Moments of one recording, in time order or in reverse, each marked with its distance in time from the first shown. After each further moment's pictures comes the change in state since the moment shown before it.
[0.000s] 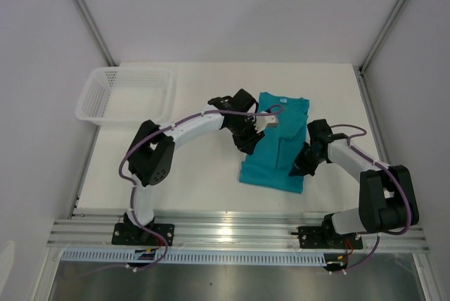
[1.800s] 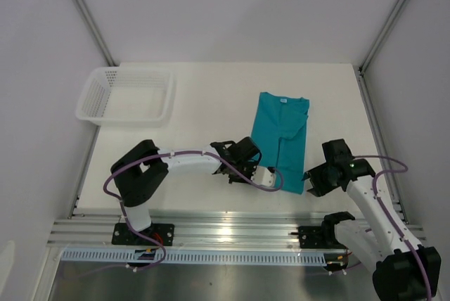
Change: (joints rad) left arm -0.259 -0.236 -0.535 0.340 -0.257 0.385; right arm -0.004 -0.486 -0.084 -0.342 0.218 0.479
